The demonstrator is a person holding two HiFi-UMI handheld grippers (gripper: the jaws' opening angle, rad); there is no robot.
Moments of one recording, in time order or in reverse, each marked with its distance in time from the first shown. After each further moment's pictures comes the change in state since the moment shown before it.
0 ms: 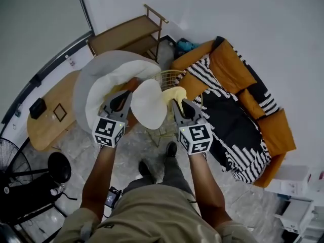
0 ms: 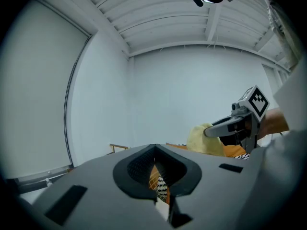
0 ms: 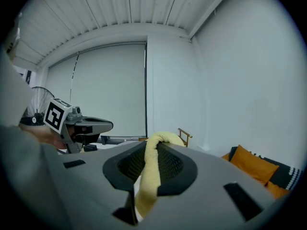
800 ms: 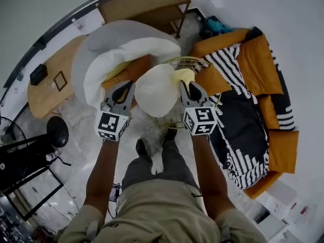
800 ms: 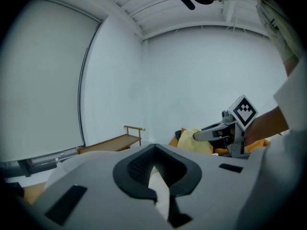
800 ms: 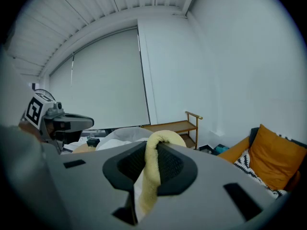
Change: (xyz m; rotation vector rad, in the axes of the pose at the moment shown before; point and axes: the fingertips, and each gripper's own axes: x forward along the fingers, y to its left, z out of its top) left arm 0.085 0.064 -0.126 -0.071 0.154 0.183; right arm 0.184 -0.077 -0.117 0.084 0.116 0.140
